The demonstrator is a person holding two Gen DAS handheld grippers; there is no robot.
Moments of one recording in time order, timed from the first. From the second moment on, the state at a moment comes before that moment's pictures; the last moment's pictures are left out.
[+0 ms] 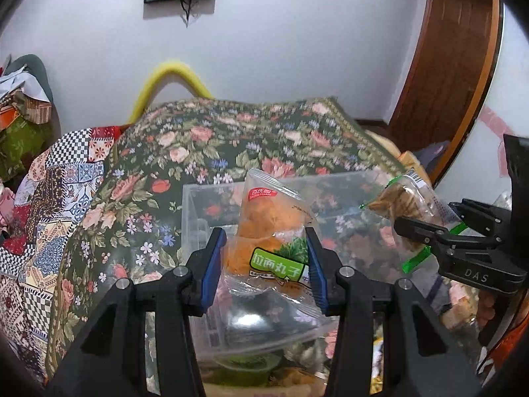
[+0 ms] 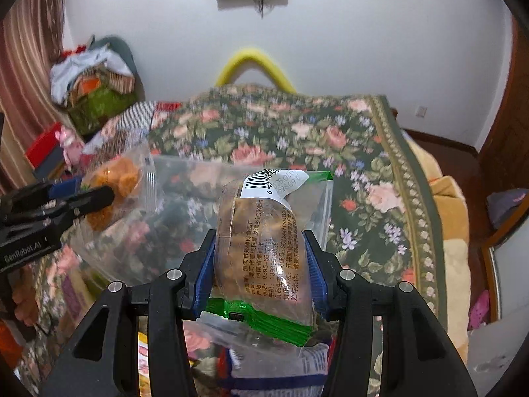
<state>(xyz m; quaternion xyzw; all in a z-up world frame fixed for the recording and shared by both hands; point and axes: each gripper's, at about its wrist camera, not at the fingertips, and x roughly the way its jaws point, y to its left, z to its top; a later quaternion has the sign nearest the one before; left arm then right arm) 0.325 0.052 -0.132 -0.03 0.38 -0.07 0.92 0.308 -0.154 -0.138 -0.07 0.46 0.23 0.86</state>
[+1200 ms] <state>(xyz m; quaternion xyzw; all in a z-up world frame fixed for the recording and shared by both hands) 0.232 0.081 -0.096 0.00 0.36 -0.03 0.93 0.229 -0.197 -0.087 -0.08 0.40 0.20 0.89</state>
